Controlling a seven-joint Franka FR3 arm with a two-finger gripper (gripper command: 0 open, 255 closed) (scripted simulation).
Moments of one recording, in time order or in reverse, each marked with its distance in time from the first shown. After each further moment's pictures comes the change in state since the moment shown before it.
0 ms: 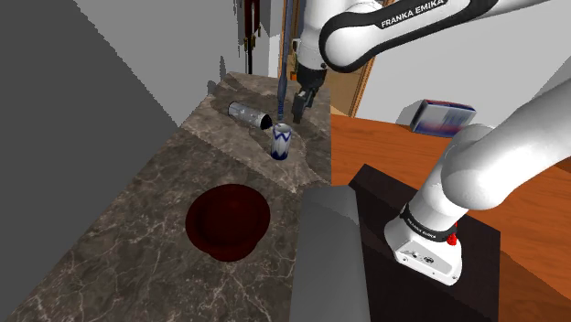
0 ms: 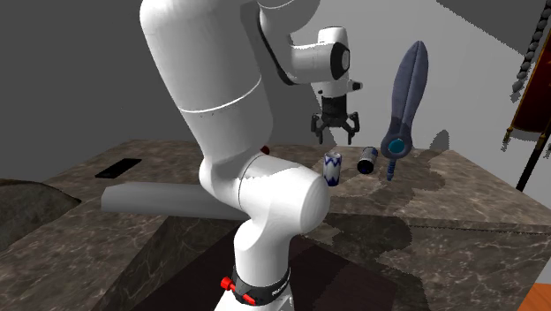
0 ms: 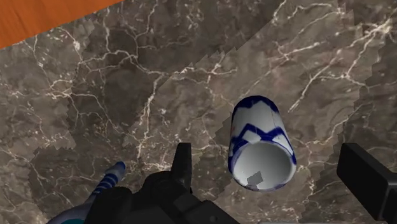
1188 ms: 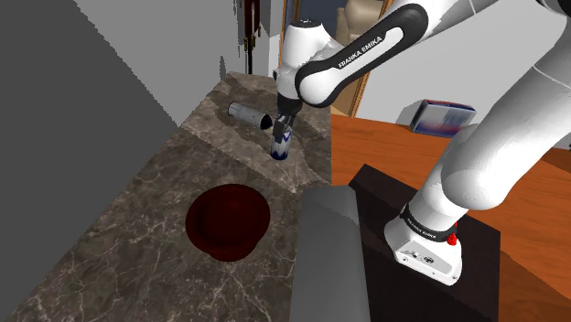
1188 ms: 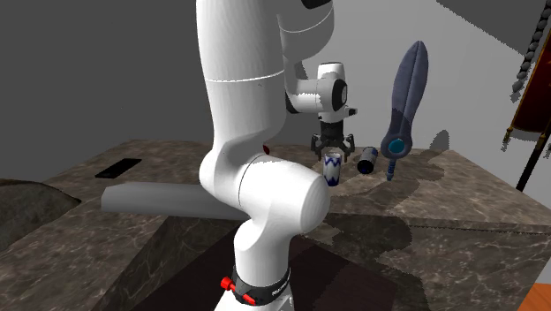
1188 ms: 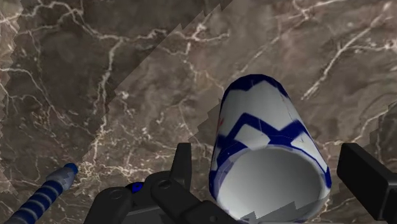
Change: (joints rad) arm 0.001 0.273 0.018 0.013 -0.027 0.282 0.029
